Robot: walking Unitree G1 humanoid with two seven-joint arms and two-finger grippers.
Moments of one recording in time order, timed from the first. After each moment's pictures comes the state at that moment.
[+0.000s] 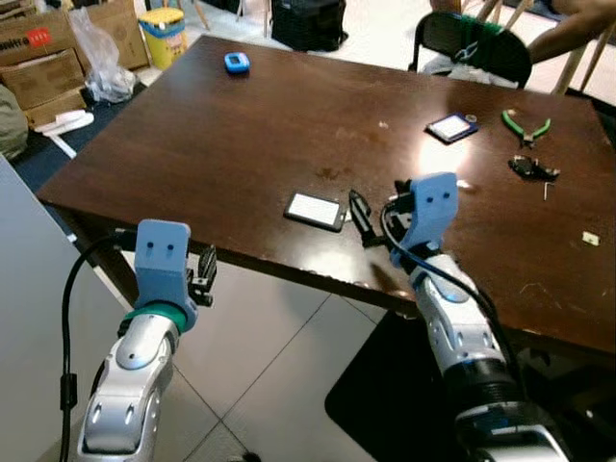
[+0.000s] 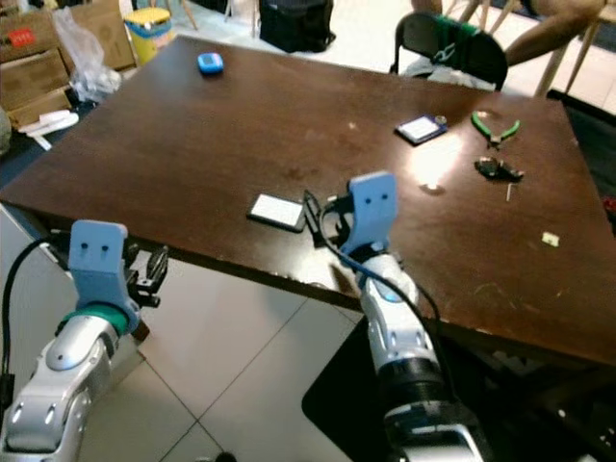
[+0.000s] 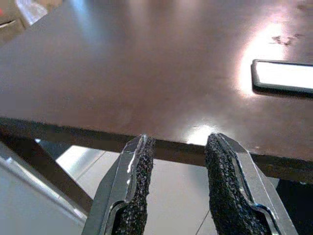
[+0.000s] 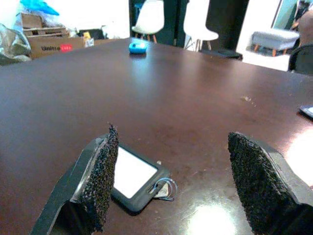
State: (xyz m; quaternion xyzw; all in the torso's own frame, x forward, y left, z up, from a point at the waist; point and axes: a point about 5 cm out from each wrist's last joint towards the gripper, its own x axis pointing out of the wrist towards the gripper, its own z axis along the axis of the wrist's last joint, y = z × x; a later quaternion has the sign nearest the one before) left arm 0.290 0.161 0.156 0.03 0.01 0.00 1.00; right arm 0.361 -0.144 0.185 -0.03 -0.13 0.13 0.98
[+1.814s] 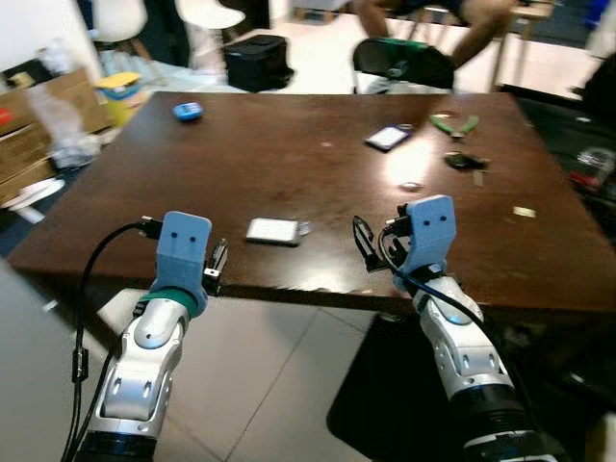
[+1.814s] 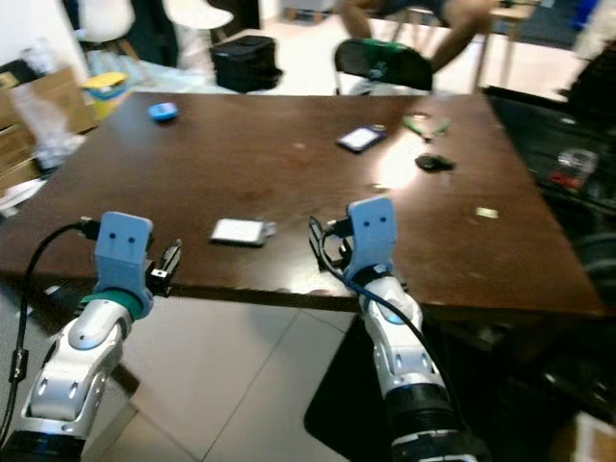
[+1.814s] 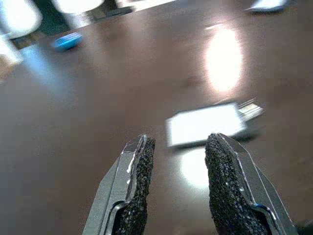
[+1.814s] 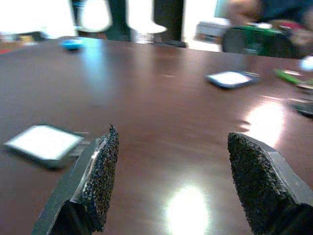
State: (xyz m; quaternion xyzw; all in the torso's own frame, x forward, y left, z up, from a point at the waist) left arm 0.313 0.159 0.156 0.08 0.00 -0.01 1.00; right arm 0.350 -0.150 0.166 -0.04 -0.08 0.12 0.99
